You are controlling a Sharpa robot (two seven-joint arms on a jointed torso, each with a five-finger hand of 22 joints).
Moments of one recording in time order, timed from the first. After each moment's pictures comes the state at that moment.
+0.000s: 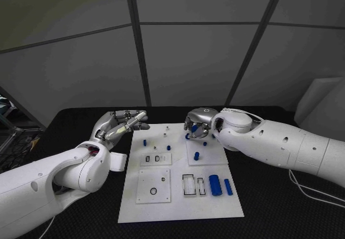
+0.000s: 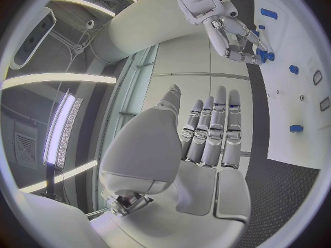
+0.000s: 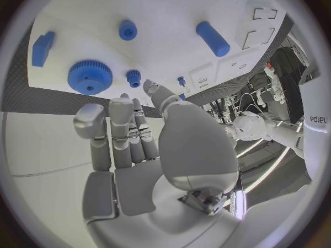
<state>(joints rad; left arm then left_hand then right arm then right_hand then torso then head) 1.08 -0.90 0.12 1.68 -0.13 -0.45 0.43 1.44 -0.05 0.02 0.15 0.13 0.94 0.21 0.12 0.07 1.02 0.16 0.15 0.07 1.10 0.11 0.30 0.20 0.20 0.87 0.23 0.35 0.15 1.22 -0.63 0.05 1.26 -1.71 -0.11 -0.10 1.30 -0.11 0.31 -0.06 0.24 1.00 0.15 0.07 0.07 1.13 0.09 0.07 0.07 1.47 0.00 0.97 0.74 0.12 1.25 0.11 1.27 1.02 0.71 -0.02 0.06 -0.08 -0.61</state>
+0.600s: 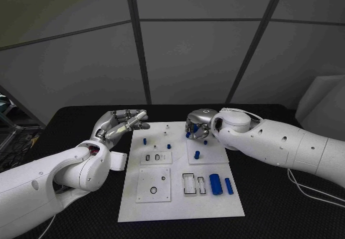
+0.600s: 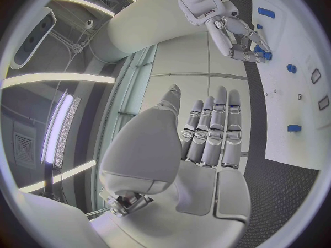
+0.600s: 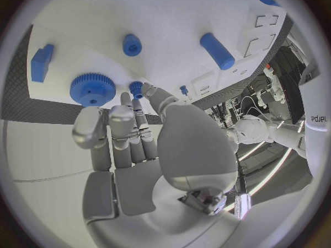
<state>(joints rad) 1.08 -0.90 0.12 1.67 -0.13 -0.45 0.43 1.44 -0.05 0.02 0.15 0.13 0.94 0.21 0.11 0.07 1.02 0.17 0.14 0.07 1.10 0.11 0.30 0.20 0.20 0.87 0.23 0.35 0.15 1.22 -0.62 0.05 1.25 -1.72 -0.06 -0.11 1.31 -0.10 0.34 -0.04 0.24 1.01 0.14 0.07 0.07 1.17 0.08 0.07 0.07 1.47 0.00 1.07 0.83 0.11 1.29 0.11 1.33 1.11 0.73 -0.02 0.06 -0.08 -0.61</state>
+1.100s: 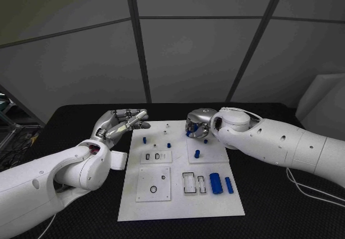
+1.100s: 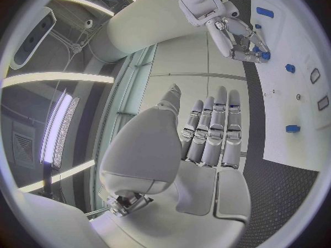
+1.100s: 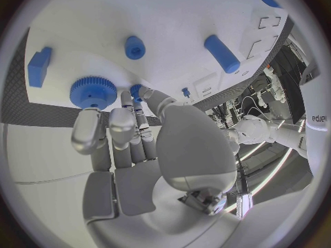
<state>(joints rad) 1.08 -0.90 0.12 1.67 -0.13 -0.45 0.42 1.44 -0.05 0.02 0.15 0.13 0.93 0.21 0.11 0.07 1.01 0.17 0.14 0.07 1.10 0.11 0.30 0.20 0.20 0.87 0.23 0.35 0.15 1.22 -0.61 0.05 1.23 -1.72 -0.05 -0.11 1.33 -0.08 0.41 -0.03 0.19 1.04 0.14 0.07 0.07 1.20 0.08 0.07 0.07 1.47 0.00 1.13 0.88 0.09 1.30 0.11 1.36 1.16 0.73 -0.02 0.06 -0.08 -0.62</state>
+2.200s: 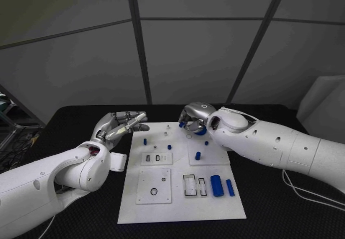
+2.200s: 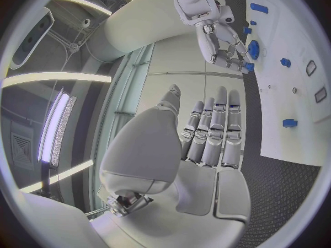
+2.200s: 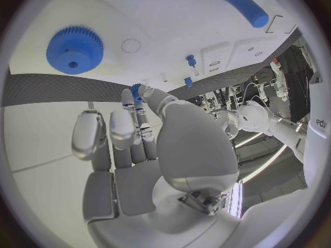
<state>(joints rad) 1.08 -0.90 0.12 1.65 -0.14 -0.44 0.41 1.44 -0.05 0.01 0.15 0.13 0.93 0.22 0.10 0.07 1.00 0.17 0.13 0.07 1.09 0.12 0.30 0.20 0.20 0.87 0.23 0.35 0.15 1.23 -0.56 0.05 1.21 -1.69 -0.29 -0.11 1.34 -0.09 0.46 -0.03 0.19 1.09 0.14 0.08 0.08 1.25 0.07 0.07 0.08 1.46 0.00 1.18 0.92 0.09 1.33 0.10 1.39 1.21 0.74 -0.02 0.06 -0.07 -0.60</state>
